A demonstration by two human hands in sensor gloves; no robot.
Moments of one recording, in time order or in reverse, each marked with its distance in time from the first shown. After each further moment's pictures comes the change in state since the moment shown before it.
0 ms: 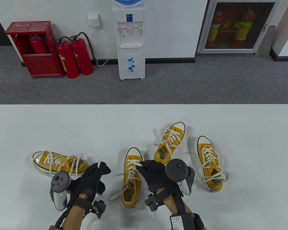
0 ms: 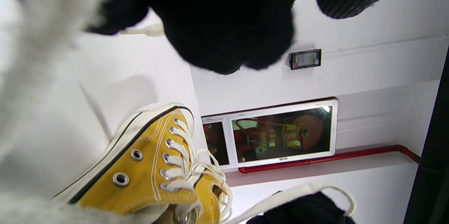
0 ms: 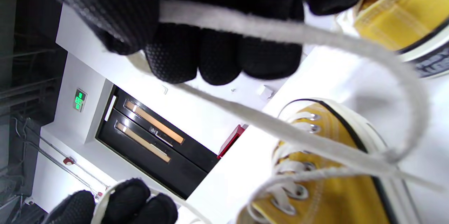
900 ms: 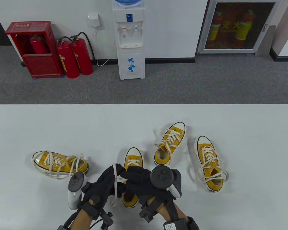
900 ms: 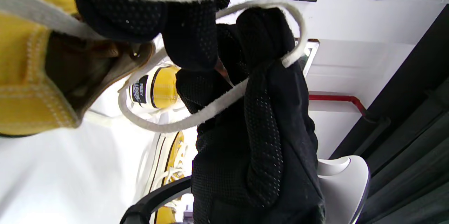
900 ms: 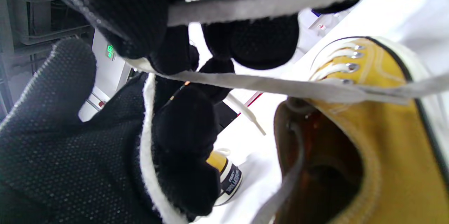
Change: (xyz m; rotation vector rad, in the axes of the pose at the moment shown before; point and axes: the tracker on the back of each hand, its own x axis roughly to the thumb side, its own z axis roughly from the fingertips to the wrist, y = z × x) left_hand 0.003 -0.054 0.005 -0.371 -0.051 0.216; right_hand 0.025 0.039 0.014 0.199 -0.140 0.097
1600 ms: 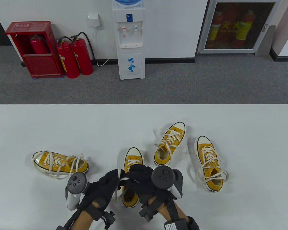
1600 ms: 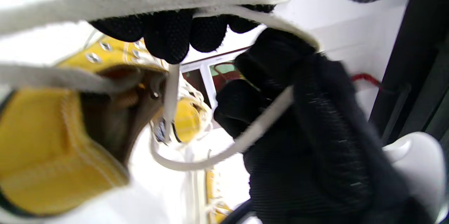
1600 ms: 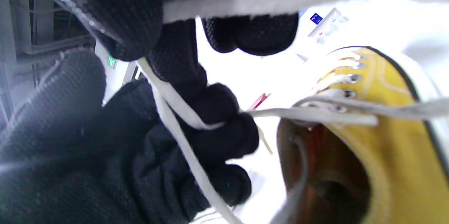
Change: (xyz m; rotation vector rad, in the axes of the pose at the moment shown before) left_hand 0.026 -0.004 0.006 0.117 -0.041 -0.366; right_hand 0.000 -0.008 0.001 -0.034 -0.003 -0.047
